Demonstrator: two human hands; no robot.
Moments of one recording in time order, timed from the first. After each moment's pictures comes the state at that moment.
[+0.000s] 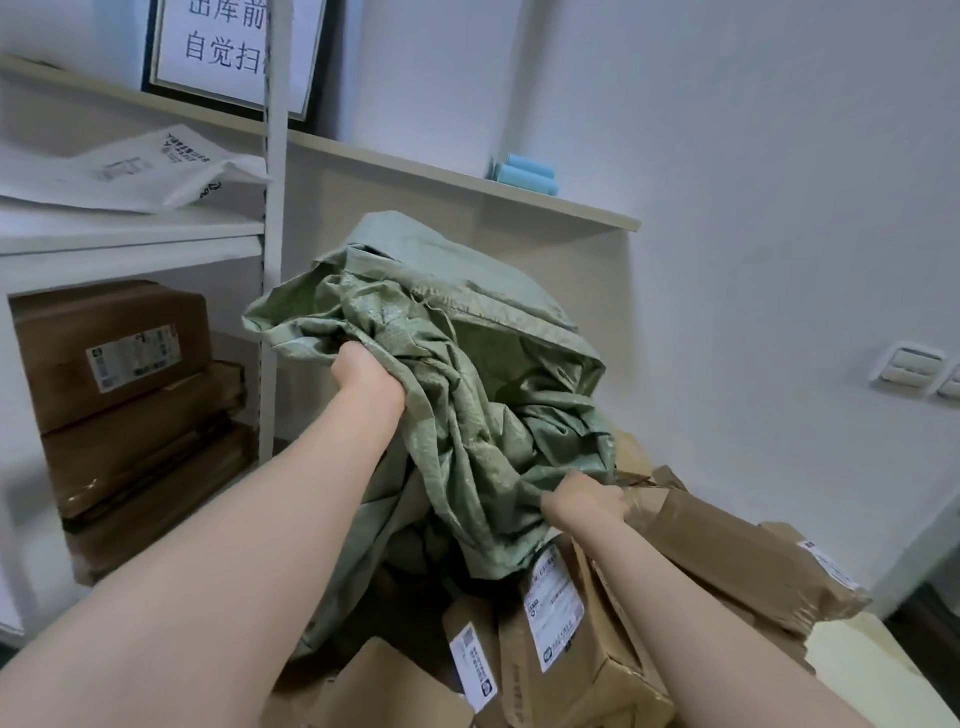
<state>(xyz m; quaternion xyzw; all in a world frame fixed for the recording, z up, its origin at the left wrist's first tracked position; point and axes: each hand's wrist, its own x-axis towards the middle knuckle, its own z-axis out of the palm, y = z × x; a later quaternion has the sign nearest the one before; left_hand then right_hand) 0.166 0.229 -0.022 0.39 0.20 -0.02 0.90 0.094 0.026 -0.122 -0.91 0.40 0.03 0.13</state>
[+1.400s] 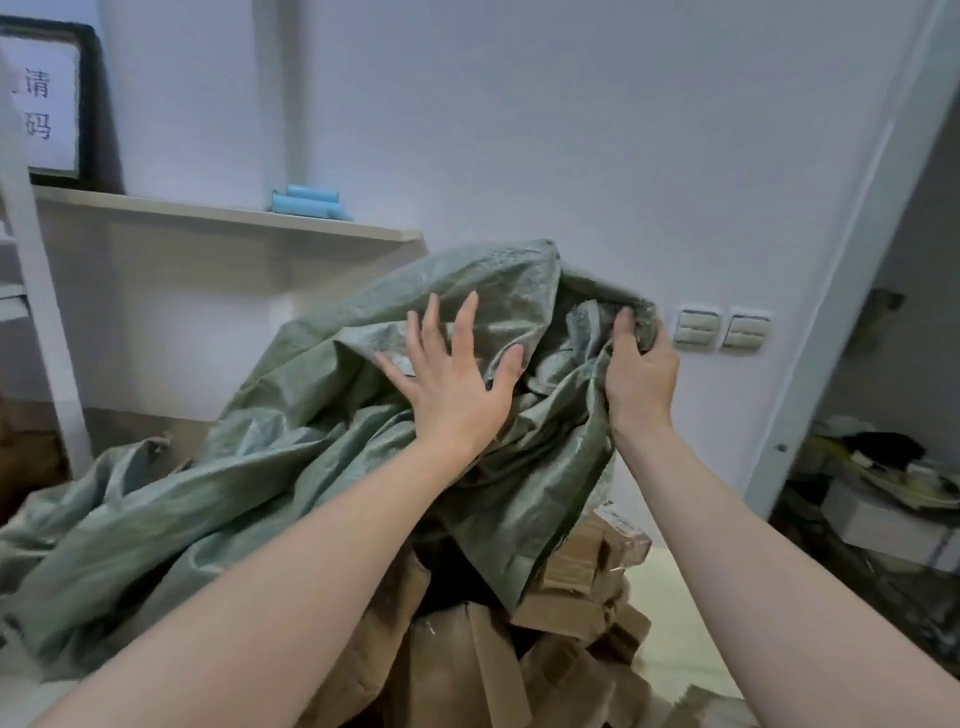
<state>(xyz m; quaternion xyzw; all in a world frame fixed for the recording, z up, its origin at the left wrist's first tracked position) -0.006 -0.098 -0.008 0.83 -0.26 0.28 0.40 -0.080 -0.234 0.029 -0.61 0.11 -0.56 0.55</state>
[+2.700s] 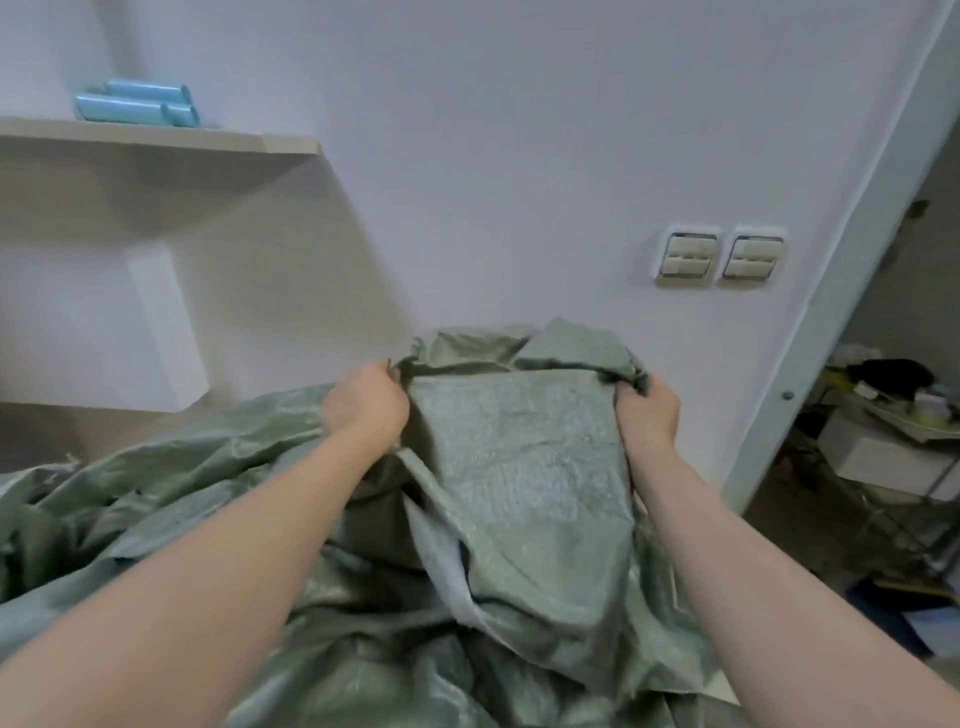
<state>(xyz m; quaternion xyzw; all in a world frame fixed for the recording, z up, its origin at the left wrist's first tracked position) 0.115 -0.174 -0.071 0.95 -0.09 0.11 0.28 -0.015 -0.400 -0.082 -0.71 0.39 -0.40 0.43</state>
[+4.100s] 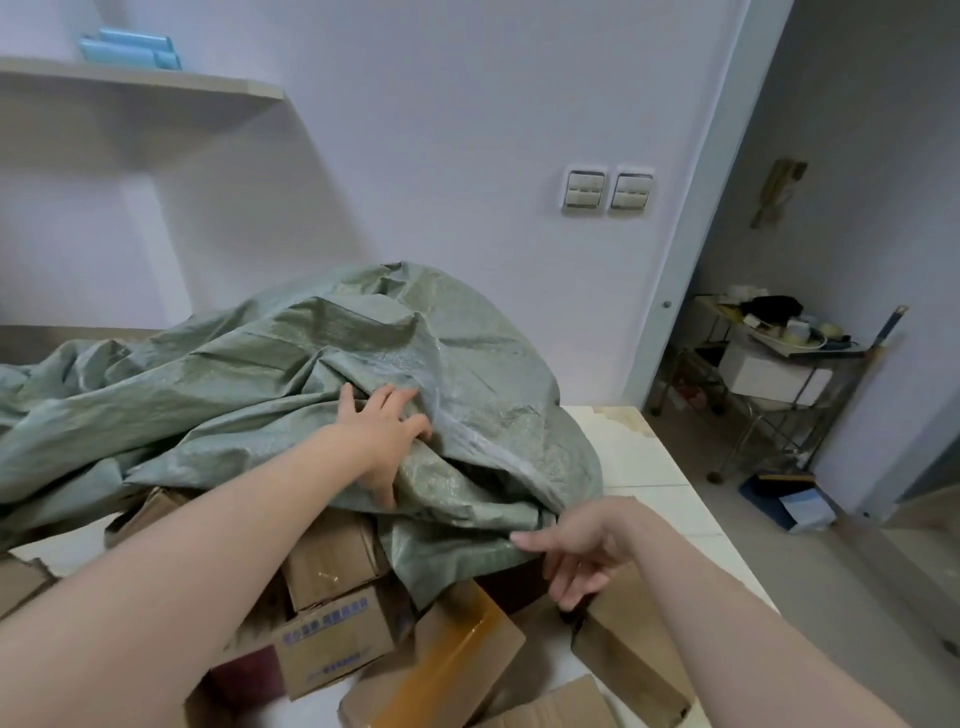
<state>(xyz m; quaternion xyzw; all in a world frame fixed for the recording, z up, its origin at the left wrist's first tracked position) -0.113 -0.078 -0.114 0.88 -0.43 -0.07 -0.17 -0.278 -0.267 -0.181 -0.73 0.39 0.37 0.42</state>
